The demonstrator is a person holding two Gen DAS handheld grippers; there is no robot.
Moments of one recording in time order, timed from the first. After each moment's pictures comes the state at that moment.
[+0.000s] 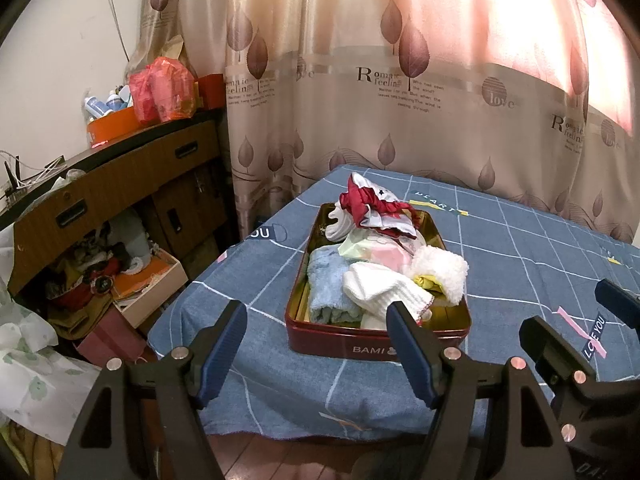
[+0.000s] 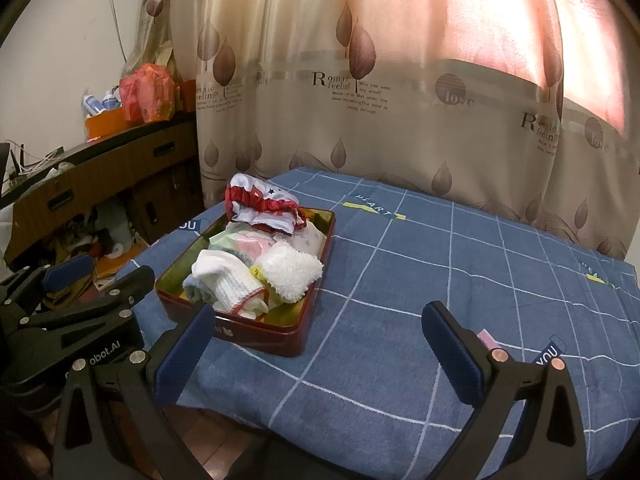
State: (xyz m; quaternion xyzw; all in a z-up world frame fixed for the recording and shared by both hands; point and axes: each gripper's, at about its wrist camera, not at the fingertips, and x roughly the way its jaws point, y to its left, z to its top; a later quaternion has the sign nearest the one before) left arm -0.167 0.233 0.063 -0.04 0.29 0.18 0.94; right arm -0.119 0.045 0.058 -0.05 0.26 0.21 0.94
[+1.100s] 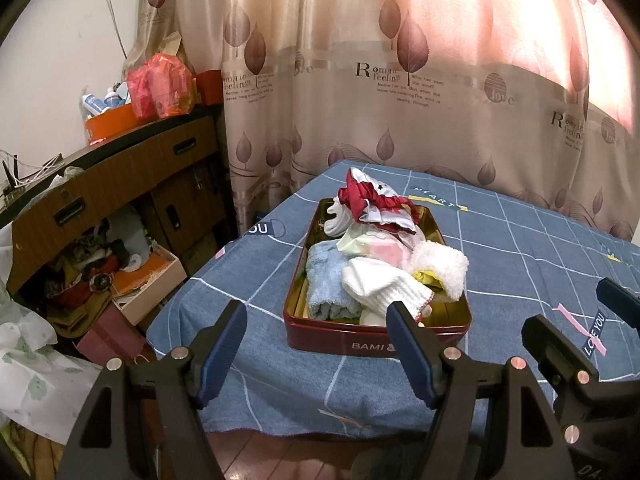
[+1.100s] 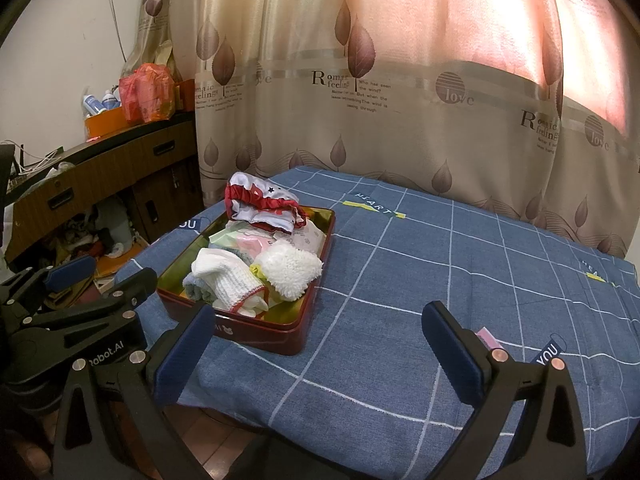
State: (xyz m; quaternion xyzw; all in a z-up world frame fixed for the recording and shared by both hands) left arm -0.168 0.236 0.061 -0.04 0.30 0.17 0.94; right arm -0.118 0.045 0.058 -0.05 0.26 0.21 0.94
